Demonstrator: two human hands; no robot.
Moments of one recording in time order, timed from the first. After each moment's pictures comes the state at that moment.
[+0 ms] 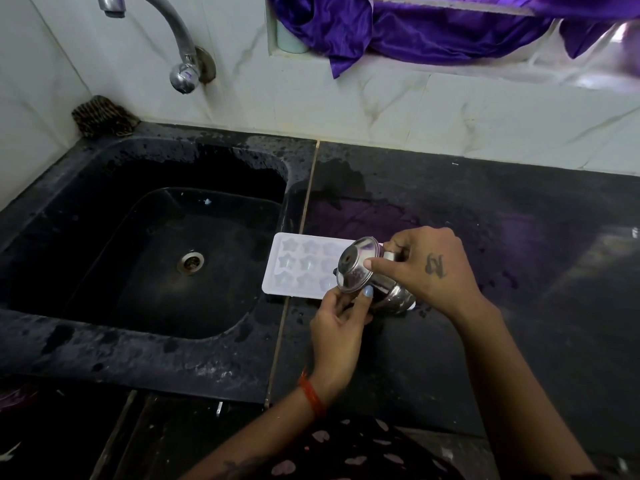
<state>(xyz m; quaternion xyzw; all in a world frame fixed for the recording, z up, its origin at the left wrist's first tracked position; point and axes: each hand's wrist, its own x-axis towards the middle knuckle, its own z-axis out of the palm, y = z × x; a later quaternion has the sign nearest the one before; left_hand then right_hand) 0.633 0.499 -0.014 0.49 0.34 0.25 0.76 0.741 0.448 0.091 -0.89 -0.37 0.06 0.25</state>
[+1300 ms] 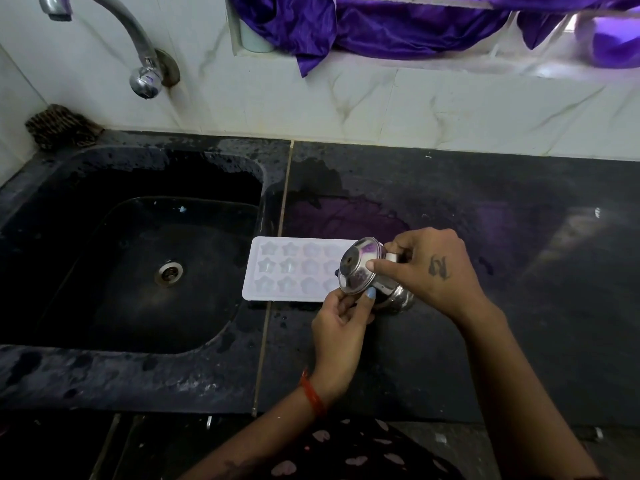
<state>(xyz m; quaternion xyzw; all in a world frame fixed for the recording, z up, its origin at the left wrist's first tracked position) 0.645 0.486 -0.012 0.51 0.32 0.21 0.77 0.748 0.422 0.089 -0.90 -0.34 0.05 0.27</state>
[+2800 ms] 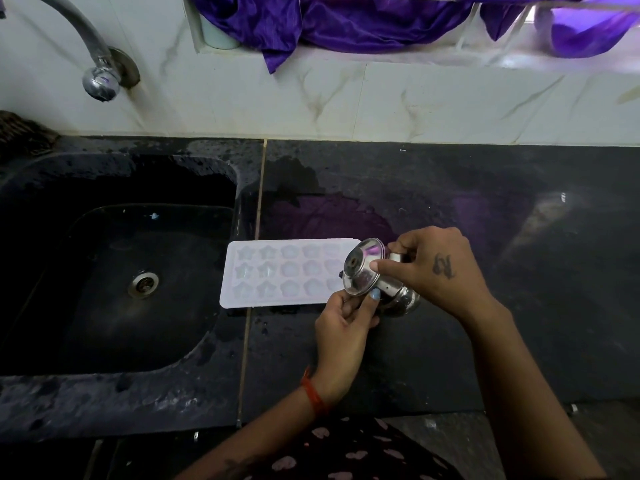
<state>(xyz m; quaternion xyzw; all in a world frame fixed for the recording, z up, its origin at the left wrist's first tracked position) 0.657 0.469 -0.011 0.51 0.28 0.16 0.80 0.755 0.397 0.094 -0.92 -0.30 0.05 0.26</state>
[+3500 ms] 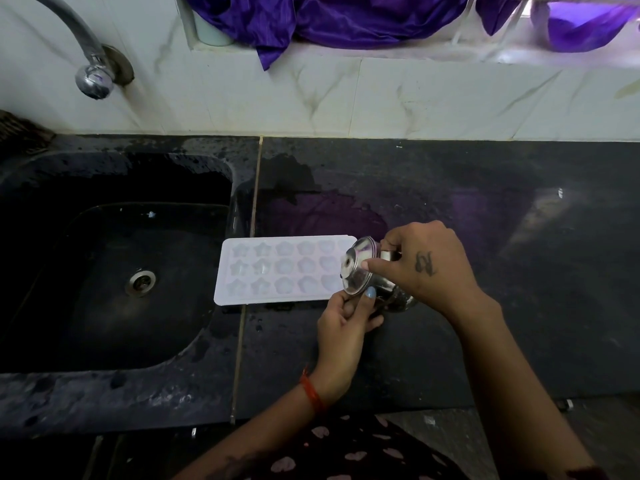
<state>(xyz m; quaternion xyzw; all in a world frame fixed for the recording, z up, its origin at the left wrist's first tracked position) 0.661 0.460 -0.012 0.47 0.29 0.14 0.83 0.754 0.402 0.096 -0.93 -0.33 0.02 0.18</state>
